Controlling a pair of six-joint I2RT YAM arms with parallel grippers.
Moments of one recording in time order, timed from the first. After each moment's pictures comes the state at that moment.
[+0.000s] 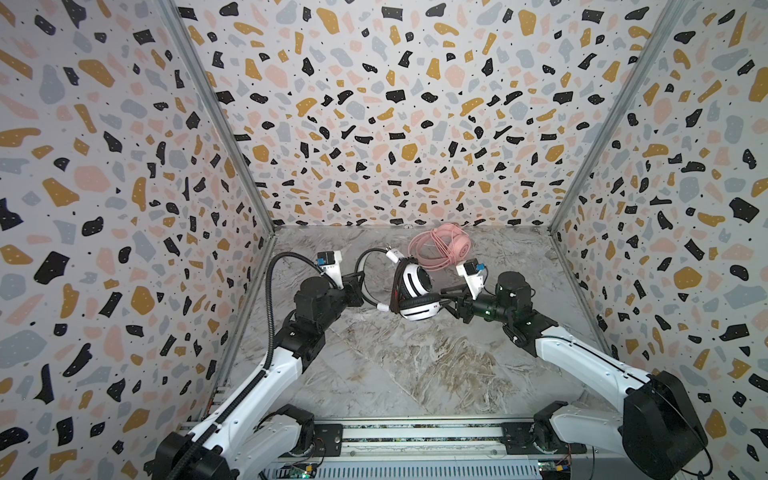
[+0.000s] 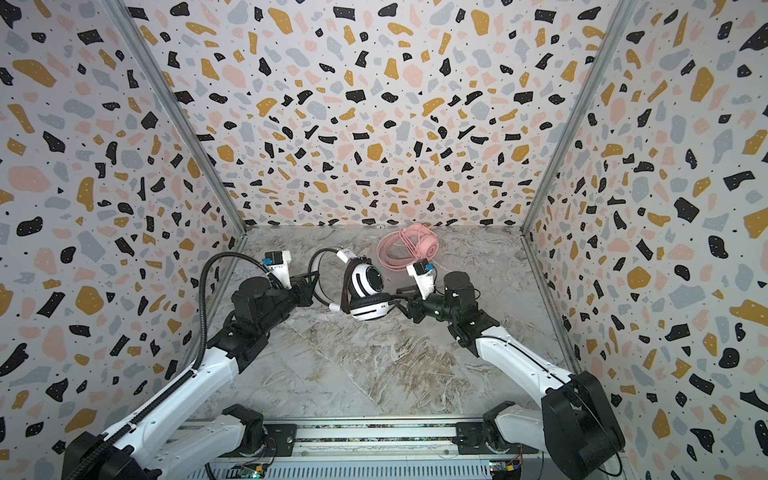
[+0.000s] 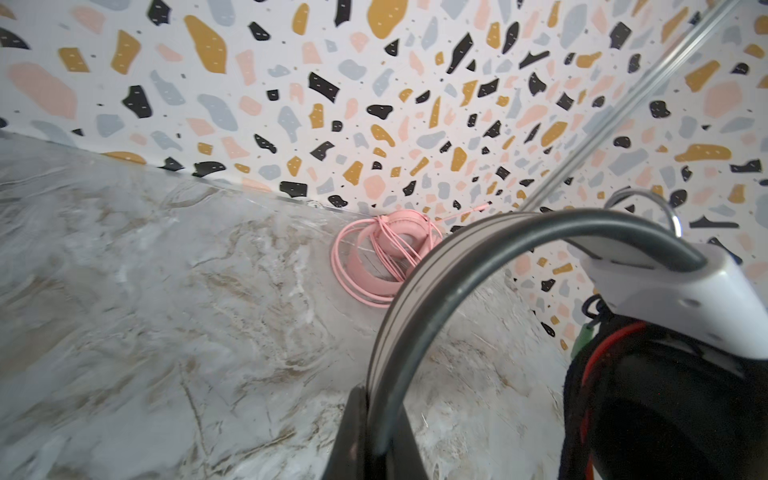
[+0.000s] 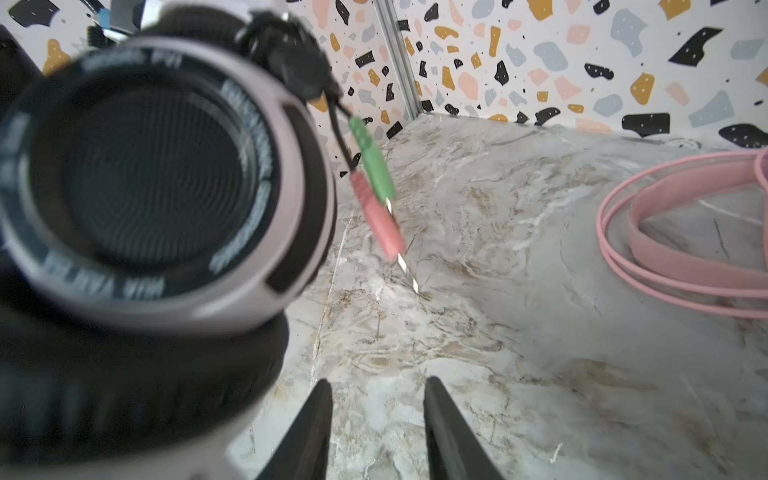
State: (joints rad) left arm -0.33 0.98 0.66 0.10 0.12 -0.52; right arm 0.49 1.22 0.67 0.24 -0.63 0.22
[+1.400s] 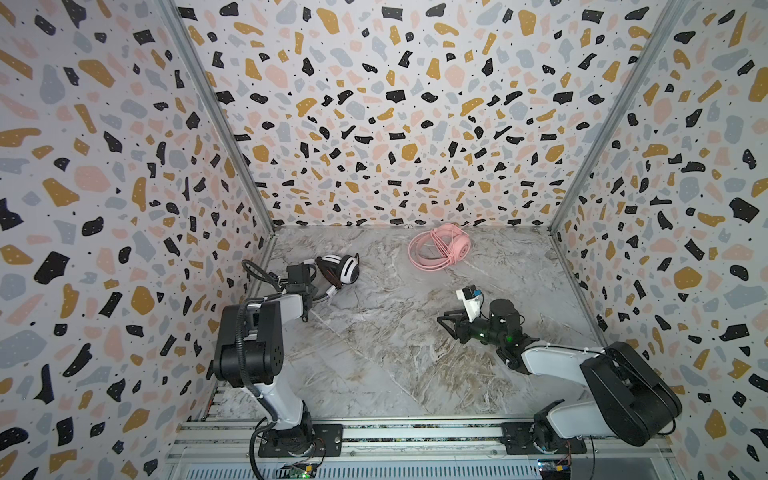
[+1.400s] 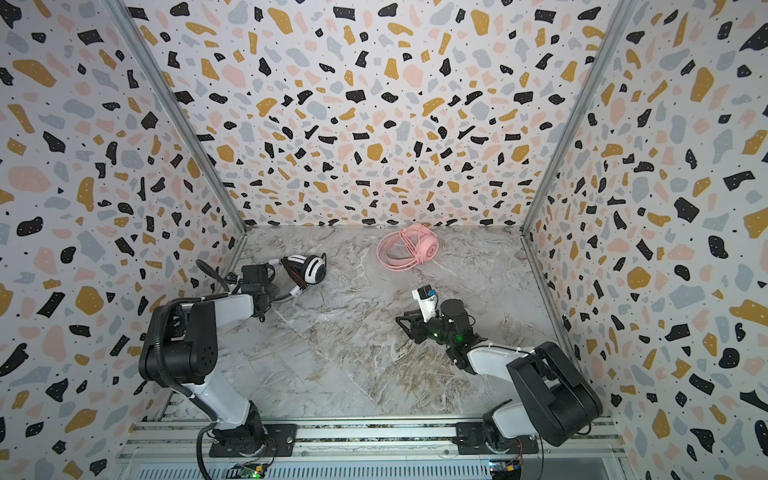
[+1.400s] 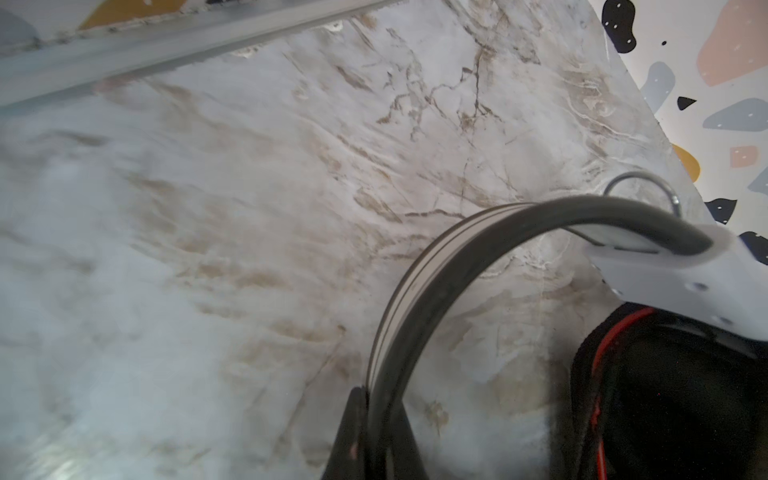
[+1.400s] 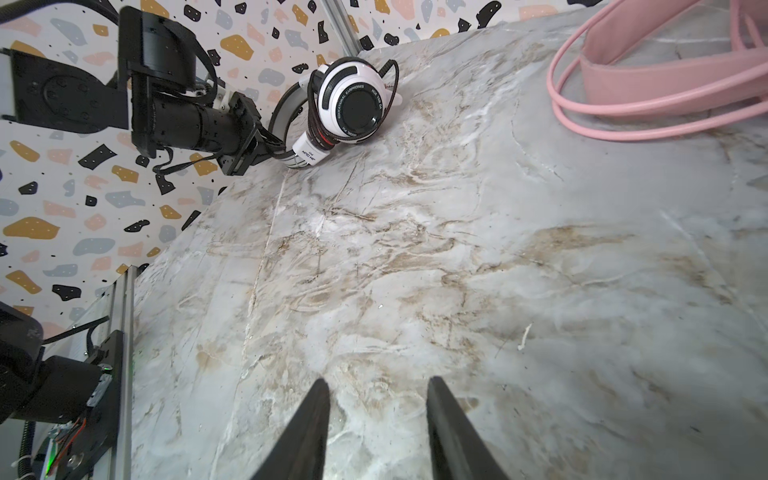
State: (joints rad) left arm 0.08 1.76 0.86 0.06 -0.28 -0.88; right arm 0.51 1.39 0.38 0.62 -0.49 0.29
